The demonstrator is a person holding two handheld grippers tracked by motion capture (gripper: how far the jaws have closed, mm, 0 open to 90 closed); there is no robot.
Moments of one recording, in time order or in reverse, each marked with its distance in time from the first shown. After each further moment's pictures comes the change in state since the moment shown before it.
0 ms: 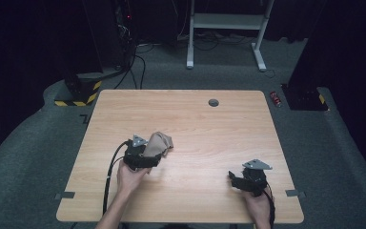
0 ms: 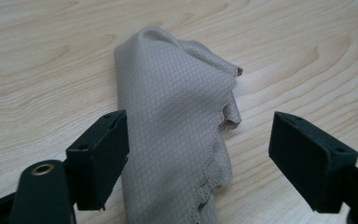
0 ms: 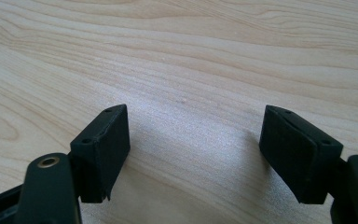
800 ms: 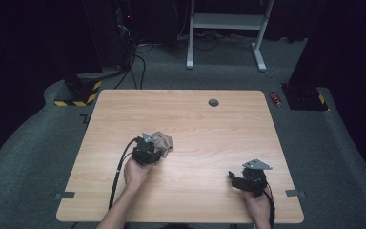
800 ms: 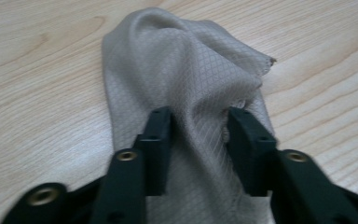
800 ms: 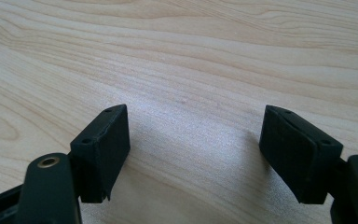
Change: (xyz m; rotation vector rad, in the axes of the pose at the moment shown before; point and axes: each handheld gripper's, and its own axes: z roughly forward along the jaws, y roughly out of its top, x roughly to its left) left arm 0.001 0.005 0.034 0.078 0.040 0.017; right arm 0.000 0.000 0.000 0.000 0.000 0.000
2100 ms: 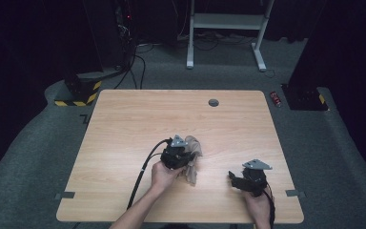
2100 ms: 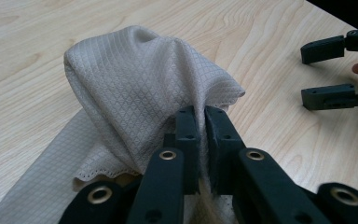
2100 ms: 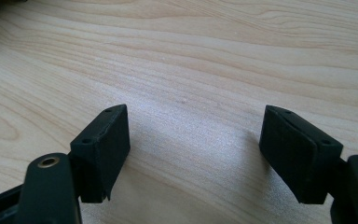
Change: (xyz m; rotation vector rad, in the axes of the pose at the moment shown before) left arm -0.094 0.035 0.000 -0.106 -0.358 0.144; right arm 0.000 0.000 0.000 -0.002 0.000 -0.006
